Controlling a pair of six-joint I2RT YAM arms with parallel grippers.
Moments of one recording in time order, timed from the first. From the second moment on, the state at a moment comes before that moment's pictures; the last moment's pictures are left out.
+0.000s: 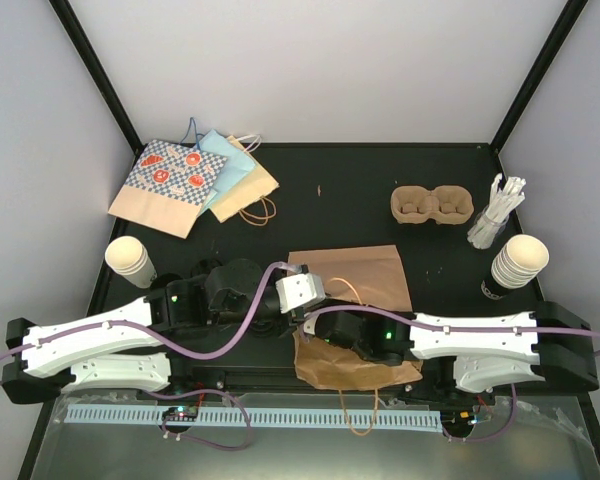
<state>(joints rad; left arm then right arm) -1.26 0.96 0.99 -0.40 0.03 0.07 1.37 1.21 0.70 -0.43 0.65 -0.54</state>
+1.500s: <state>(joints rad) -1.26 0.90 0.94 -0.39 0.10 -0.01 1.34 1.20 0.56 -0.05 0.71 -0.83</state>
